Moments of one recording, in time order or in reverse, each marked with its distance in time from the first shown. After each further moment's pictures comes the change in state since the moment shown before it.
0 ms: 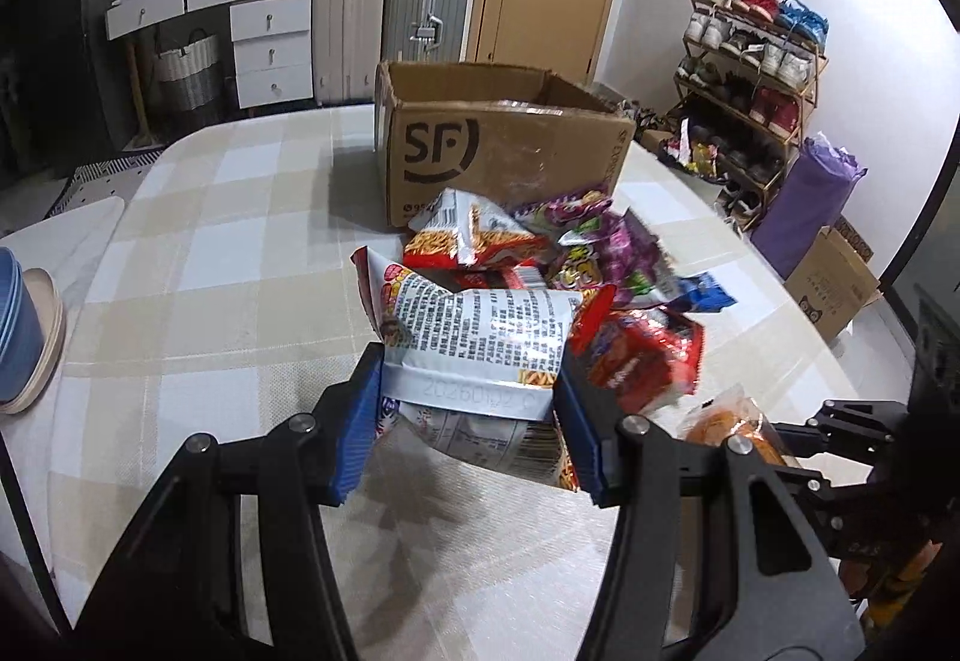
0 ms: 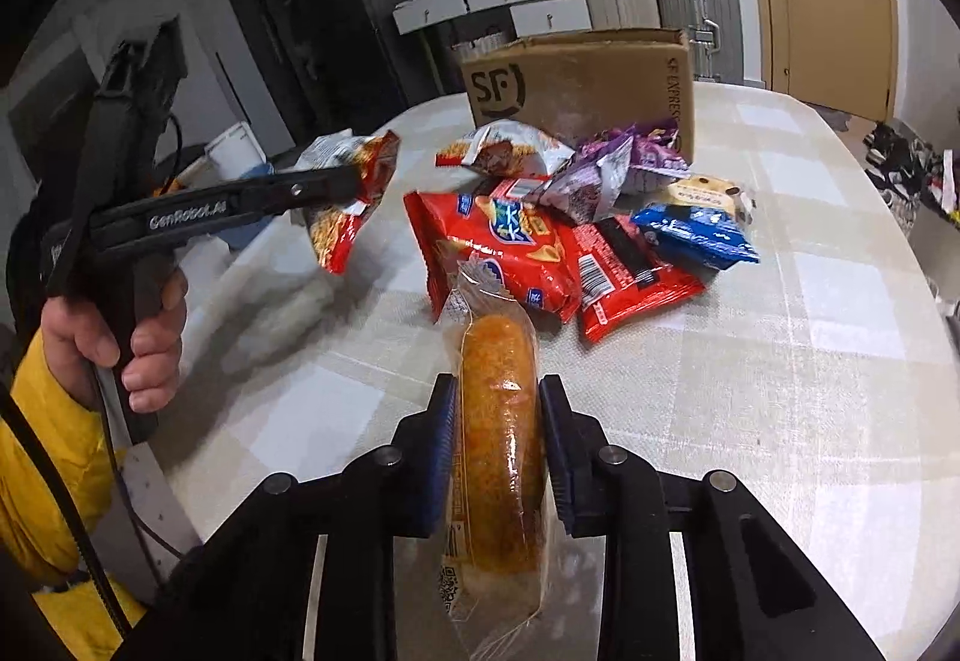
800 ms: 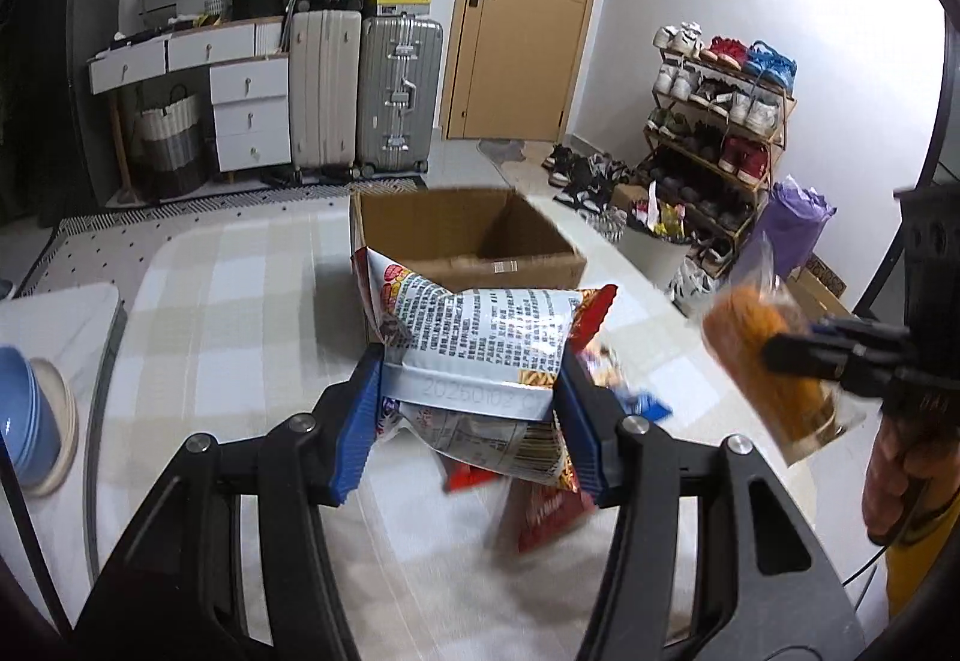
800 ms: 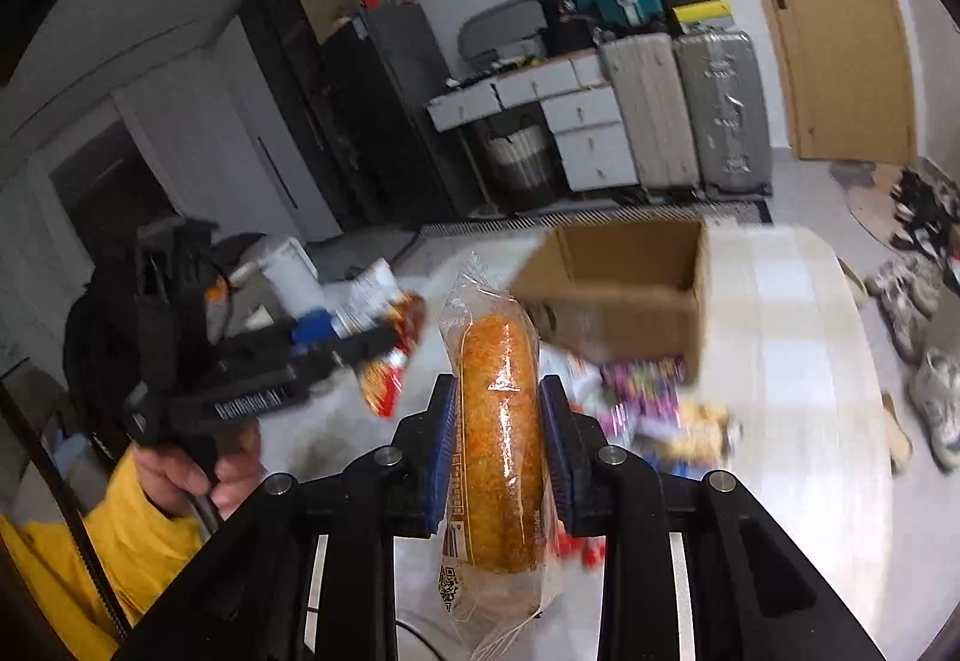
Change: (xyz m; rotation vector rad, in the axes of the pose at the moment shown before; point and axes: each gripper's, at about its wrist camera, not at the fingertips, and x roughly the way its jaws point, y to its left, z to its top) left arm -0.078 -0.011 0.083 0.030 -0.128 -0.055; right arm -0.076 -0.004 0.171 -0.011 -0.181 0.133
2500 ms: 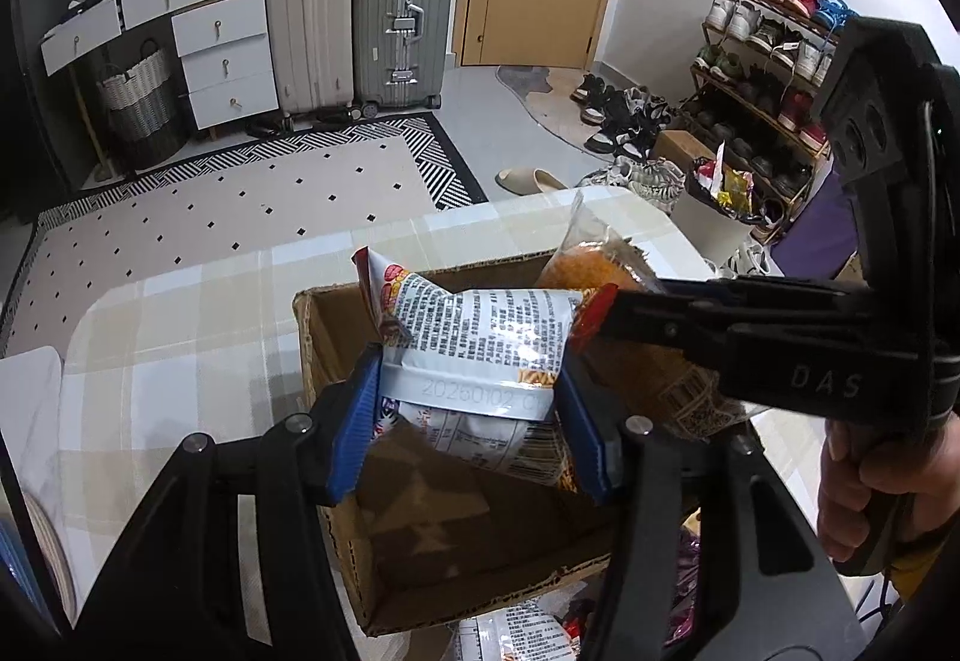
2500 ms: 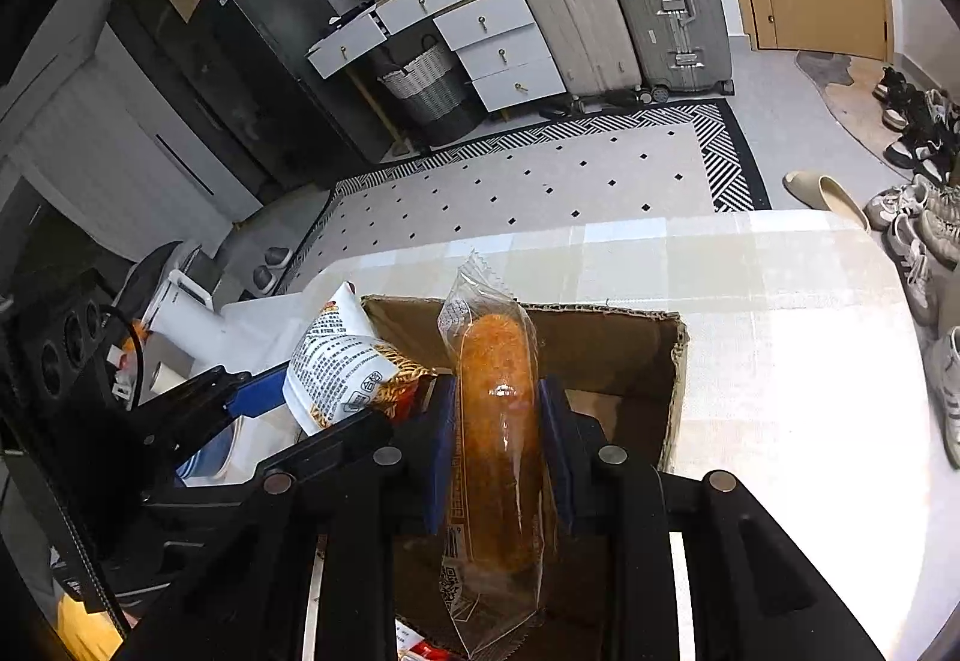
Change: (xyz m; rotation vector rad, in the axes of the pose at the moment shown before) left arm 0.307 0.031 0.137 0.018 0.258 0.051; right arm 0.242 -0.158 0.114 0.219 0.251 -0.124
